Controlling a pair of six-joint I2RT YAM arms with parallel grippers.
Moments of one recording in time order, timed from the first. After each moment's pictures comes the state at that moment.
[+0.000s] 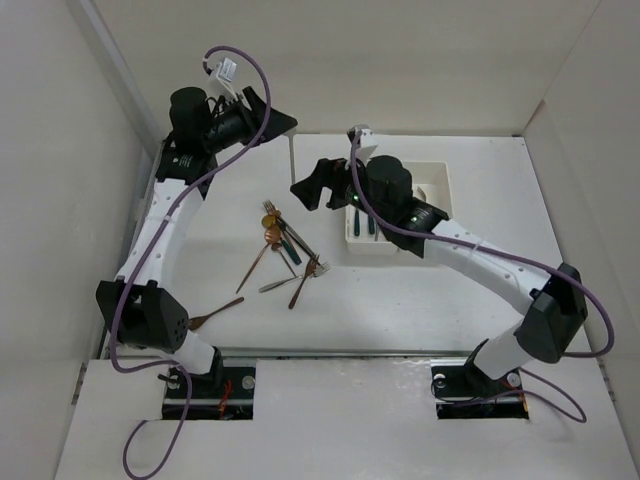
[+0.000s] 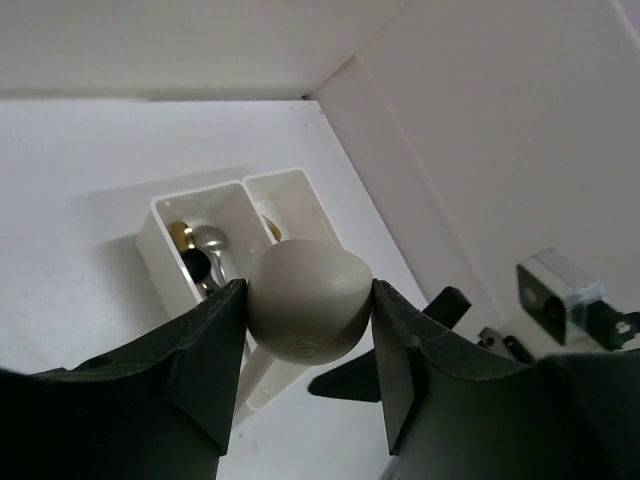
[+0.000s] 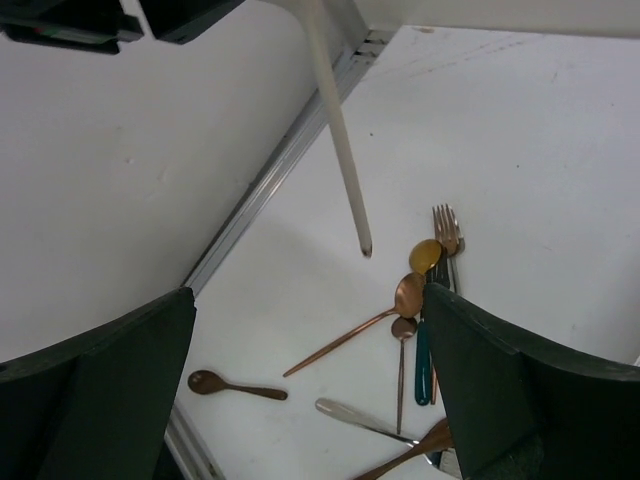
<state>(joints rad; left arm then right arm) -0.16 1.52 1.59 -0.15 0.67 -0.64 0.79 1.50 1.32 0.09 -0.03 0.50</state>
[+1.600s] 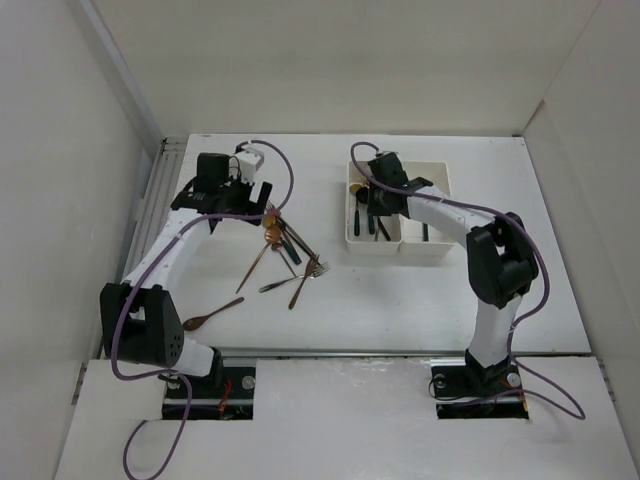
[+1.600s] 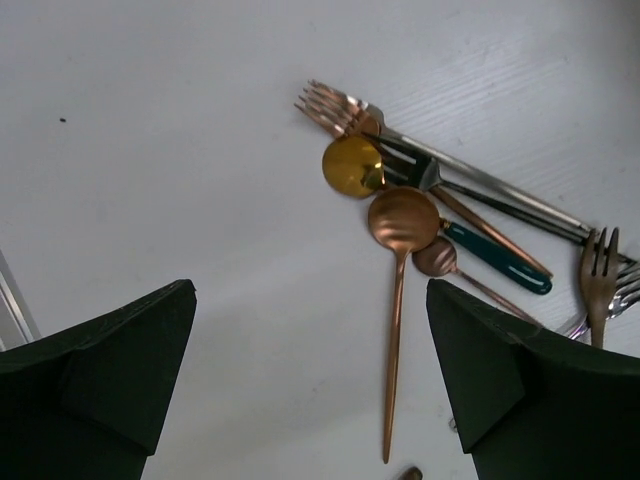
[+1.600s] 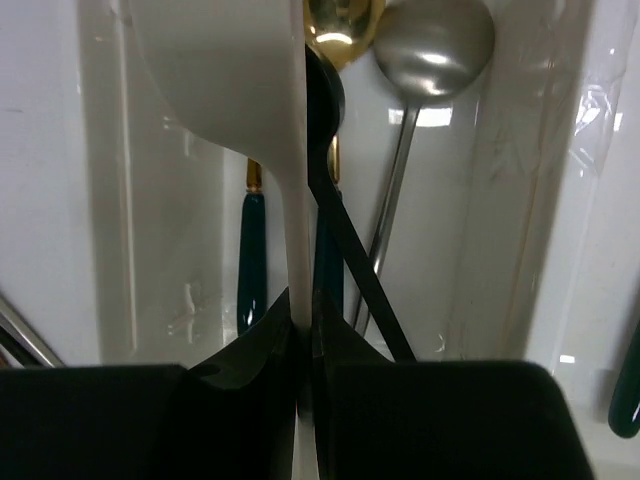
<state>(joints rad) -0.16 1.43 1.17 -0.47 0.14 0.24 0.48 1.91 1.44 -0.38 0.20 0.44</state>
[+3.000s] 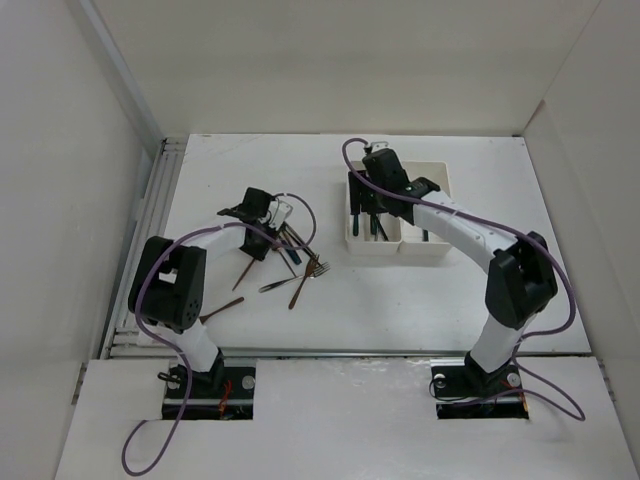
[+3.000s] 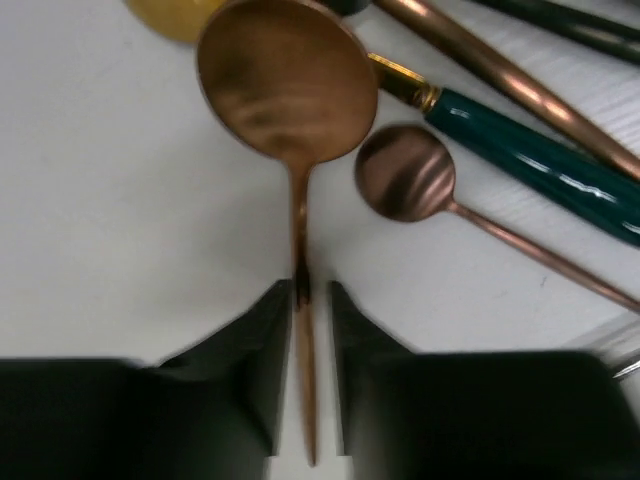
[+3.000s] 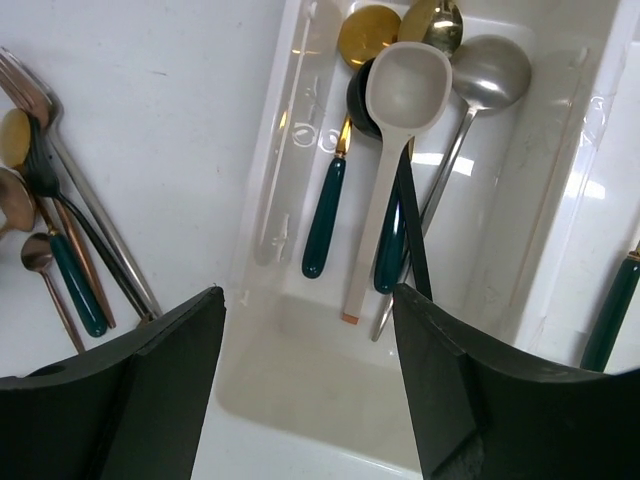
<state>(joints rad) -0.32 1.68 0.98 -0.45 -0.05 0.26 0.58 1.75 1.44 -0.45 0.21 0.35</state>
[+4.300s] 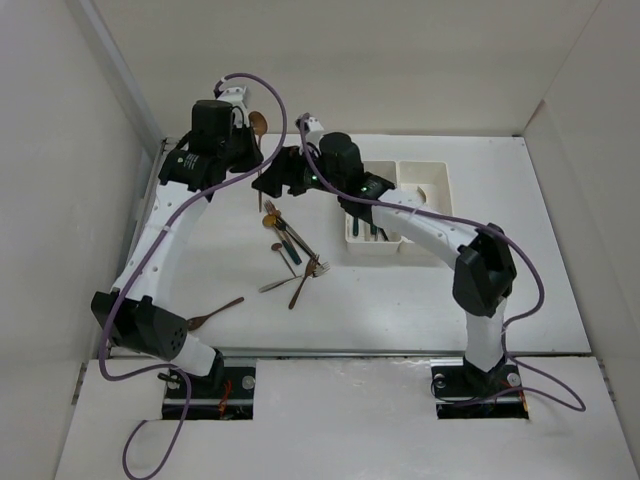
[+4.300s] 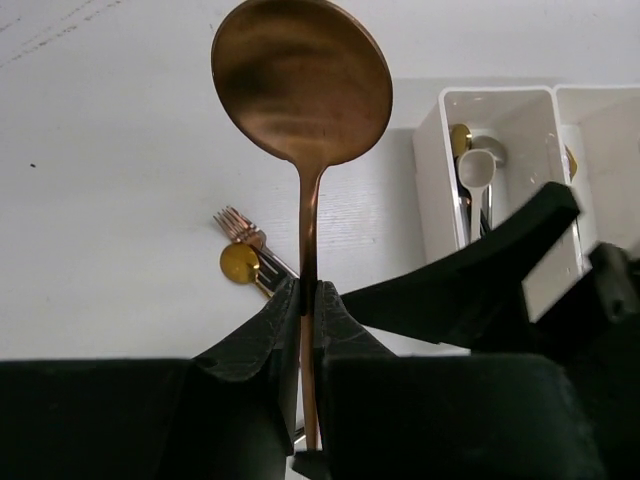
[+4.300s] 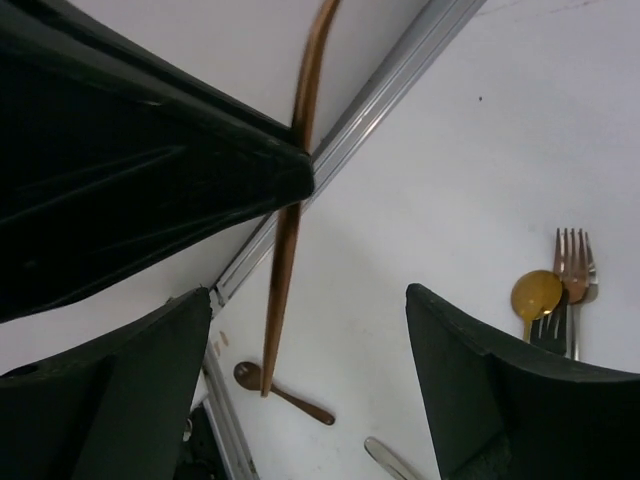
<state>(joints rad) -0.27 1.49 1.68 -0.73 0.04 -0.26 0.78 1.93 1.72 0.06 -0.30 0.57</state>
